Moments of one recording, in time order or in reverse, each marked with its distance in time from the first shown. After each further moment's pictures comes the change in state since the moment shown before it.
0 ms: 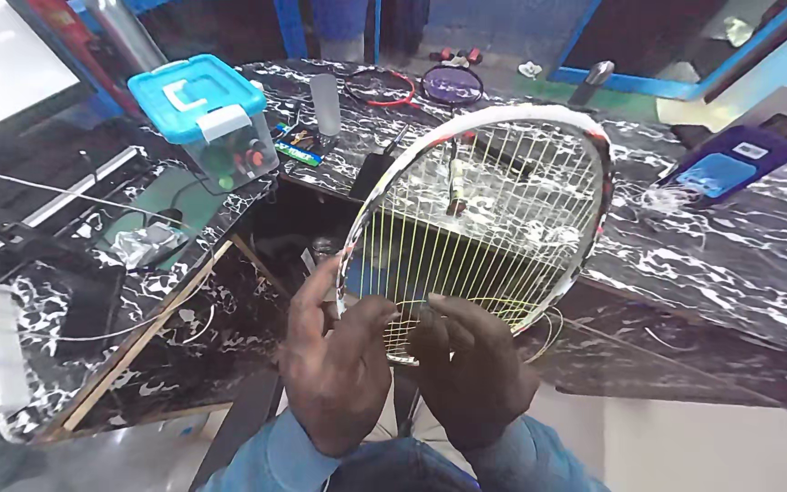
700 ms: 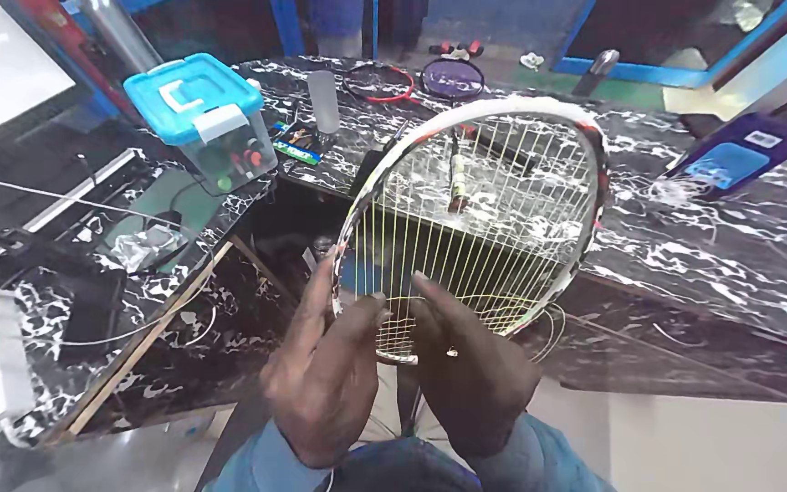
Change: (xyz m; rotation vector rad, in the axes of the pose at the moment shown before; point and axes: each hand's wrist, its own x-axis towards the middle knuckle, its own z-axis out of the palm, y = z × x) left_hand 0.000 -0.008 -0.011 -0.067 -0.035 0.044; right_hand 0.010 -0.007 0.000 -0.239 -0.055 -0.008
